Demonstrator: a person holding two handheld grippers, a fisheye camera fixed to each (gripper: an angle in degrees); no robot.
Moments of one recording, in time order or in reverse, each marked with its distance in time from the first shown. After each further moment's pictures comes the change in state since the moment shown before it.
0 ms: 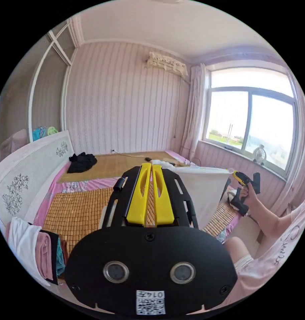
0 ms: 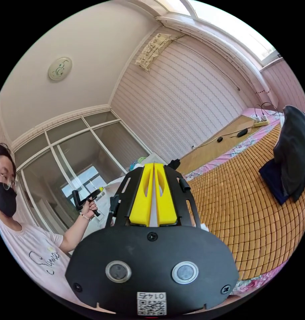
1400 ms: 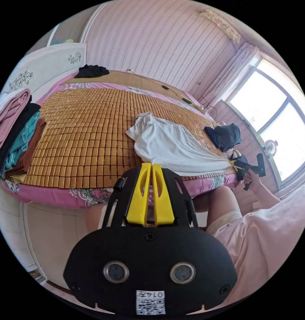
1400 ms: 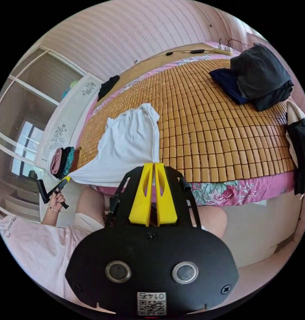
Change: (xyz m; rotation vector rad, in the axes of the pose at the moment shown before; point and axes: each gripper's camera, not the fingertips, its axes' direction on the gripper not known) left arm -0.045 0.184 -0.145 -0.552 0.005 -0.330; right arm 0.045 0.047 -0.015 -0.654 0.520 0.176
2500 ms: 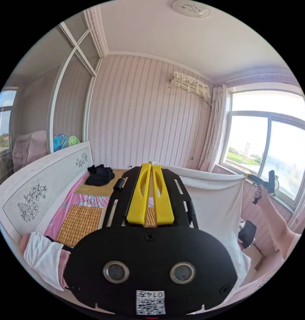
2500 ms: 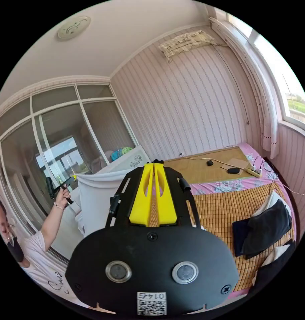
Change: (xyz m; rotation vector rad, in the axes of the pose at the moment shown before) left arm 0.120 -0.250 -0.350 0.663 -0.118 0.205; right arm -0.188 -0.173 -0.321 0.613 -0.212 -0.368
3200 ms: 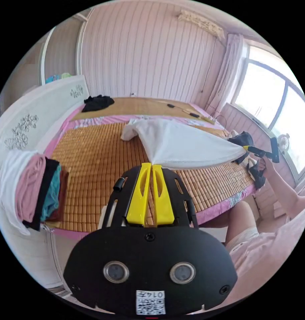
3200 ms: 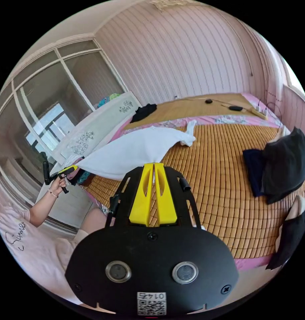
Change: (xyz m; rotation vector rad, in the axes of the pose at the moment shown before) left arm -0.049 0.324 0.123 -0.655 -0.013 -0.037; right arm 0.056 0.226 0.154 -0.554 0.095 0.105
